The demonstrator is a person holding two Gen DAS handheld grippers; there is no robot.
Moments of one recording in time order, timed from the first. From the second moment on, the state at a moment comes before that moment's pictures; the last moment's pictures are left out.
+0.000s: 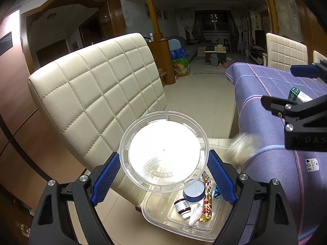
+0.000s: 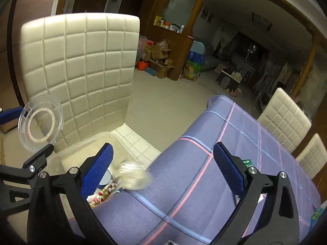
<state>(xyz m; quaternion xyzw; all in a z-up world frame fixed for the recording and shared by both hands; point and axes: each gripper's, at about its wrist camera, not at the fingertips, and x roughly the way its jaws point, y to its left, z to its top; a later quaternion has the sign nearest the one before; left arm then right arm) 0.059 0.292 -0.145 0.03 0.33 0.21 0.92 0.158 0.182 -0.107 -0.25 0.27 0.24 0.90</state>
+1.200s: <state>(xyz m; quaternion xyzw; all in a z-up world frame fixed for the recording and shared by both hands) 0.106 0.242 -0.146 0.02 0.36 0.16 0.92 0.191 0.069 -0.110 -0.16 0.32 0.17 0.92</state>
